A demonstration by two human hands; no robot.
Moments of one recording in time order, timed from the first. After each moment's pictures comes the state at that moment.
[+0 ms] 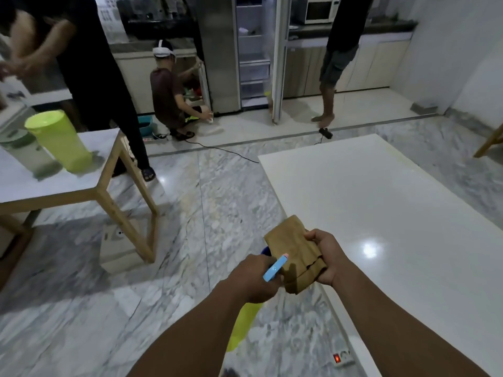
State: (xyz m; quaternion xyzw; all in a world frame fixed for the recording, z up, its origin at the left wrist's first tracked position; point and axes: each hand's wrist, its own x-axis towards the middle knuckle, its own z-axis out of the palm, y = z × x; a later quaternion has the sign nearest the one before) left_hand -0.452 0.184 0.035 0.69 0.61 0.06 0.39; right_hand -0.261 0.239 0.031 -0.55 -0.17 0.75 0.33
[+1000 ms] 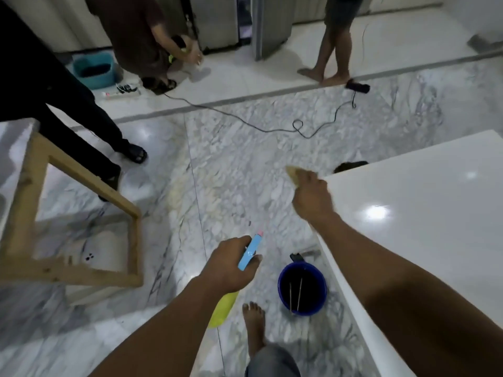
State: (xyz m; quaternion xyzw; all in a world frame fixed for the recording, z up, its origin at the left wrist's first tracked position) left_hand -0.644 0.637 -0.098 0.64 0.65 0.10 0.39; right_hand -0.432 0.784 -0.127 -0.70 -0.69 0.18 0.03
